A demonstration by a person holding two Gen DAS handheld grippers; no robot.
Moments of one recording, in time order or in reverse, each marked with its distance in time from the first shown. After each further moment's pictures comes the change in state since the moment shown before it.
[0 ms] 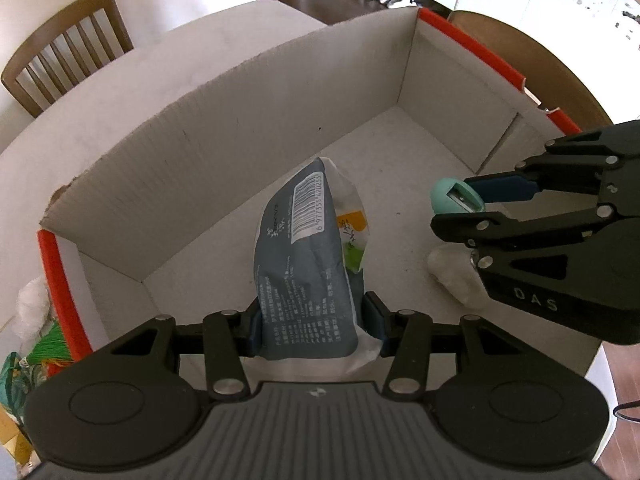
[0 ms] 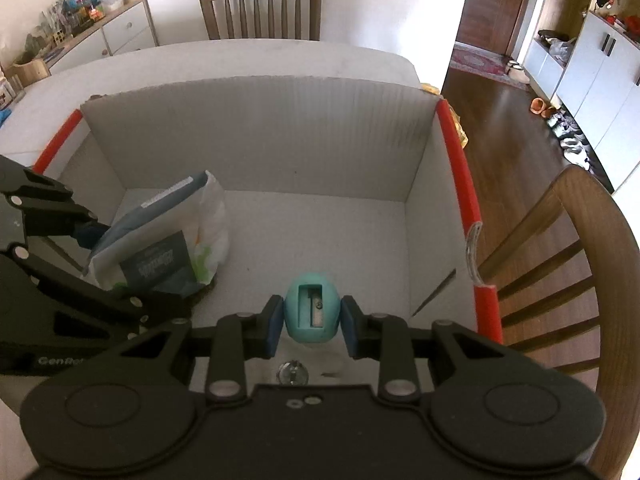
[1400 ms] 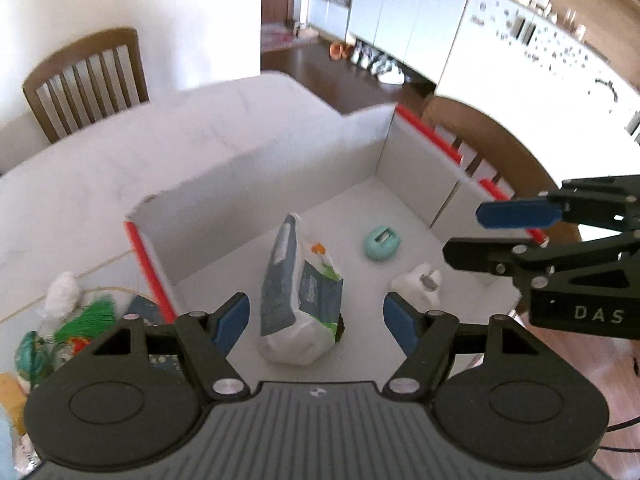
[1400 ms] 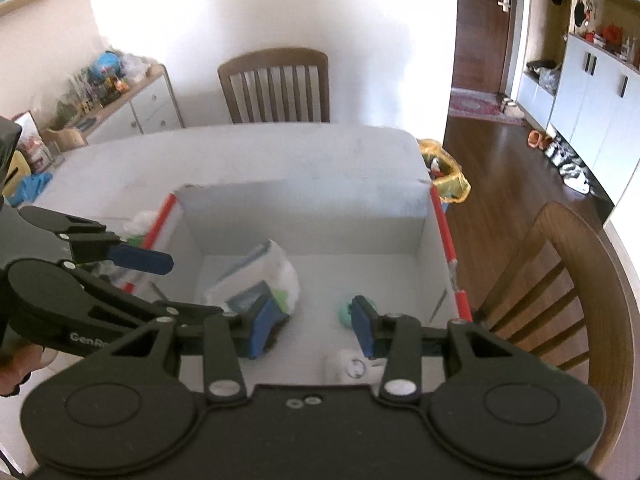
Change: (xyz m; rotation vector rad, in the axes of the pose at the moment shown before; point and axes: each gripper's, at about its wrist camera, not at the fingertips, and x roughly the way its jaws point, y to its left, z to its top) left arm -0.106 0.025 -0.043 -0.076 -0.230 -0.088; right arm -0.113 0.020 -0.002 0.073 -0.203 0.066
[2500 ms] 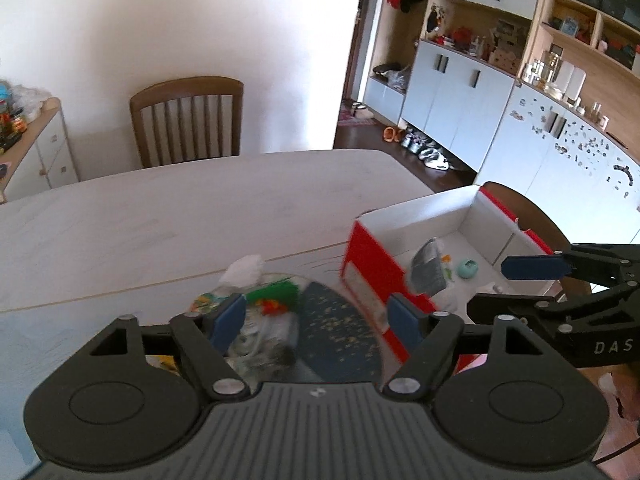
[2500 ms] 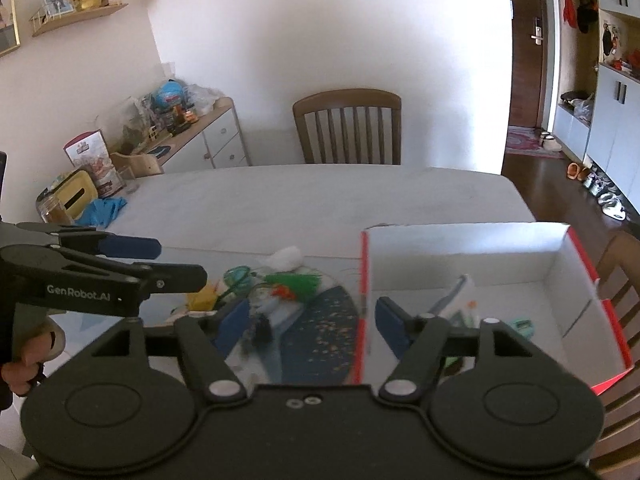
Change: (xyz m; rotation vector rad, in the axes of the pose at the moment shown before) left arm -0.137 0.145 -0.086 -0.137 -0.241 0.081; right arm -0.017 0.172 0.004 -0.005 -0.115 0.094
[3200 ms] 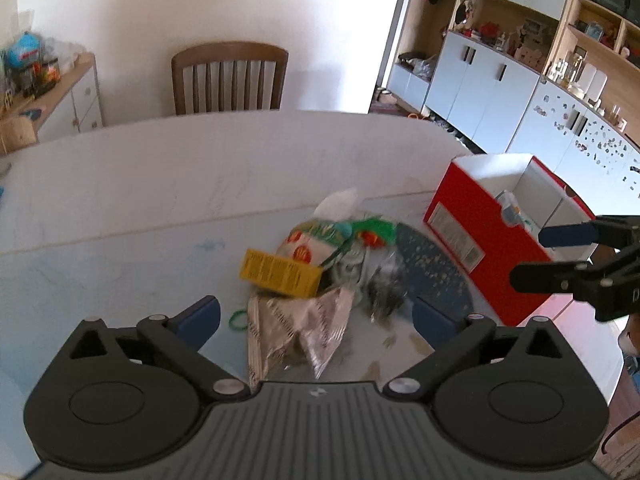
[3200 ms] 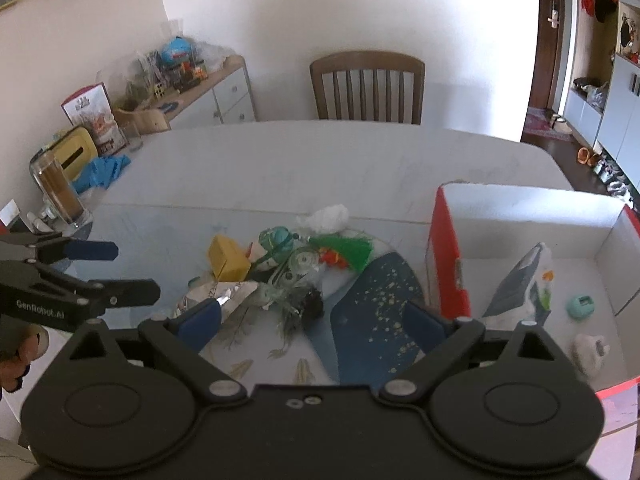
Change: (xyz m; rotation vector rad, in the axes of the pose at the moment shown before) left arm 0.003 0.112 -0.071 -0.063 0.052 0.007; right arm 0.066 0.063 -0.018 -0.024 0.108 -0.017
